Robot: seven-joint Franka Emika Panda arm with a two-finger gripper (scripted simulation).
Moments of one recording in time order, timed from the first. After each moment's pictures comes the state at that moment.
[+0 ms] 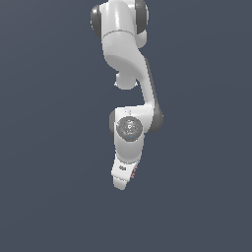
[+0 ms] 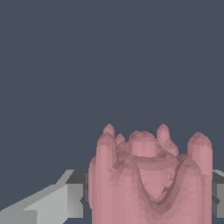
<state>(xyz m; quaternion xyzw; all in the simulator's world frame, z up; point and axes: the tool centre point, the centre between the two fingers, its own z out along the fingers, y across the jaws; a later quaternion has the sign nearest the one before) 0.099 0.009 0.059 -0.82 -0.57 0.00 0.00</state>
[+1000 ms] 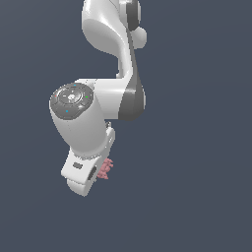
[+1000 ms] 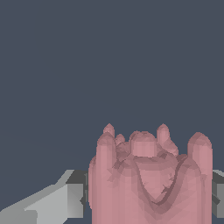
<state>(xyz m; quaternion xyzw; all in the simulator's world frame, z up) 0.140 -0.086 0.187 -0.82 -0.57 0.00 0.00</state>
